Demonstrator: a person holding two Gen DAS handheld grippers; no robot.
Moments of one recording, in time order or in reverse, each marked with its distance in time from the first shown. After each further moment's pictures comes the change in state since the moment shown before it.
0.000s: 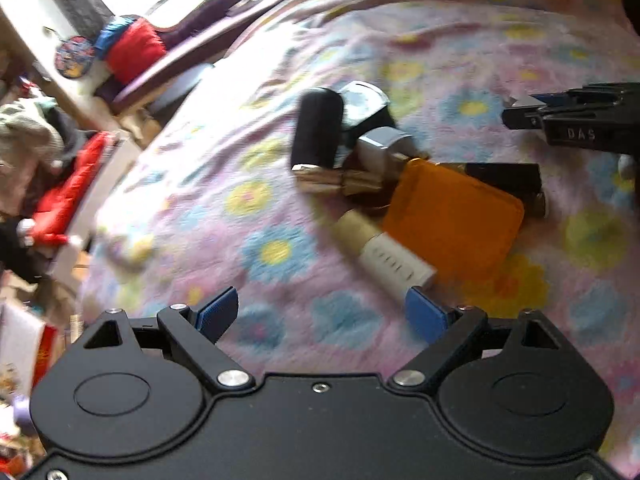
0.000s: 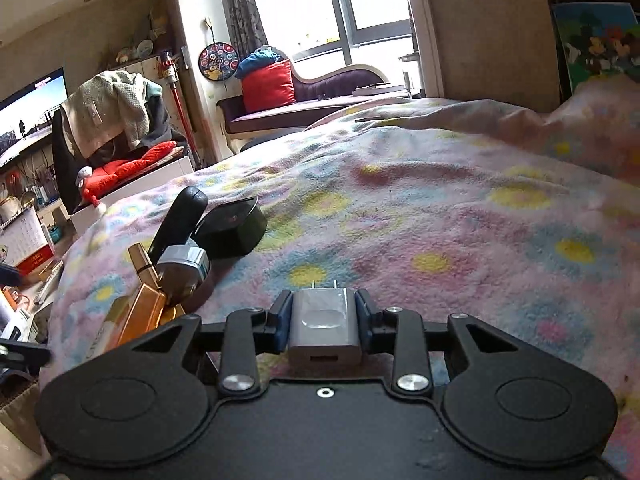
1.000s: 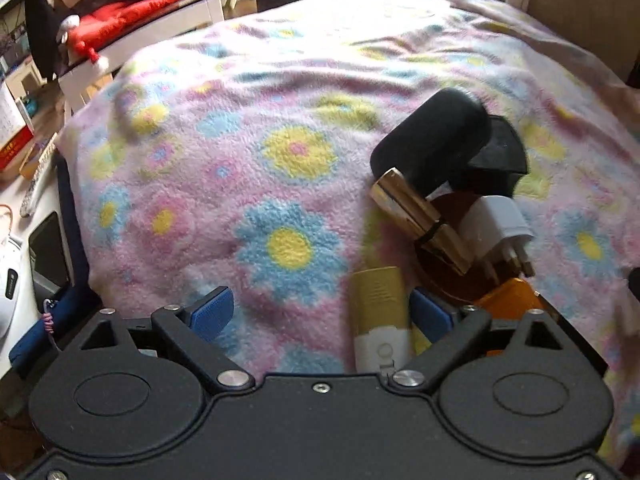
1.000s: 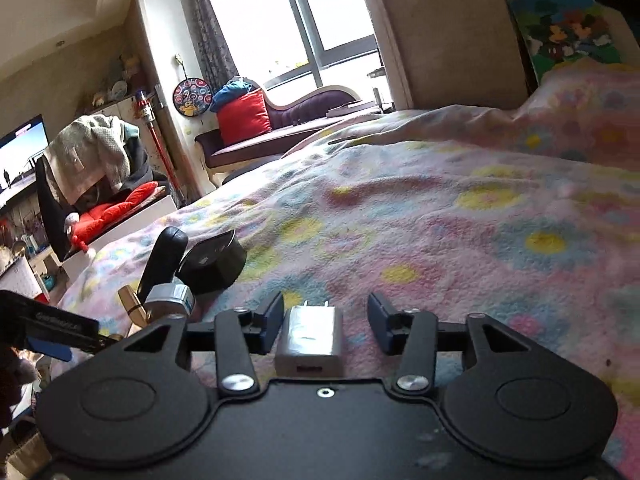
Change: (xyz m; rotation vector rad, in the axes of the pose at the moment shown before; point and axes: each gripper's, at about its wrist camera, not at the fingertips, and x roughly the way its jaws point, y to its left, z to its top) left arm 0.051 0.042 0.010 -0.624 0.113 0.014; right arm -0.013 -0.017 -0.001 0.122 -0.077 -0.033
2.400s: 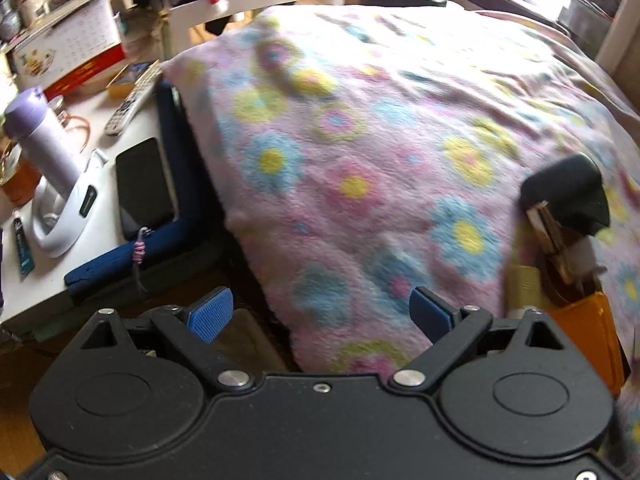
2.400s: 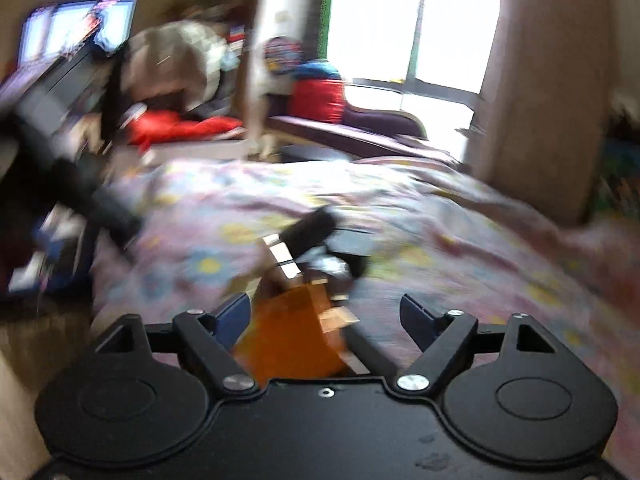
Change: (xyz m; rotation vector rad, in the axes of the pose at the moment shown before) left arm -0.023 0.117 -0.009 -0.270 0.077 0.074; right arm -0.072 0.165 -0.038 -0.532 0.004 -0.007
